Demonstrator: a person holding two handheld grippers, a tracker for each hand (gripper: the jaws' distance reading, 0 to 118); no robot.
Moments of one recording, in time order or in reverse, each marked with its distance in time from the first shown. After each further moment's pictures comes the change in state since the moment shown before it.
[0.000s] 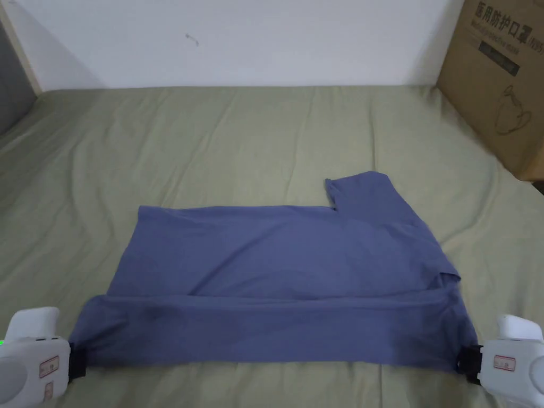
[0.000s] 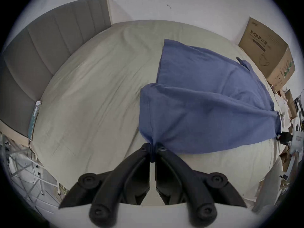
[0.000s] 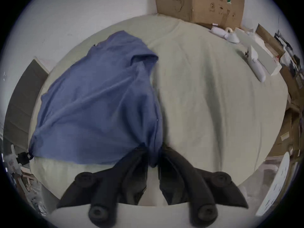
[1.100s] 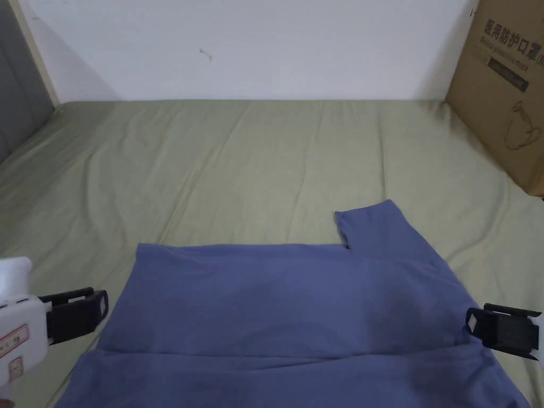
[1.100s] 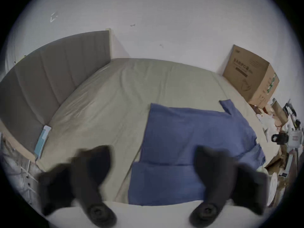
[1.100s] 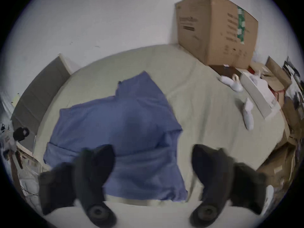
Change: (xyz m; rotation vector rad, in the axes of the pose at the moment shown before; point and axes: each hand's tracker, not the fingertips) left arm -0.003 0.040 0.083 0.304 -0.109 0.002; right arm -0.025 0.042 0.094 0.188 0.148 0.215
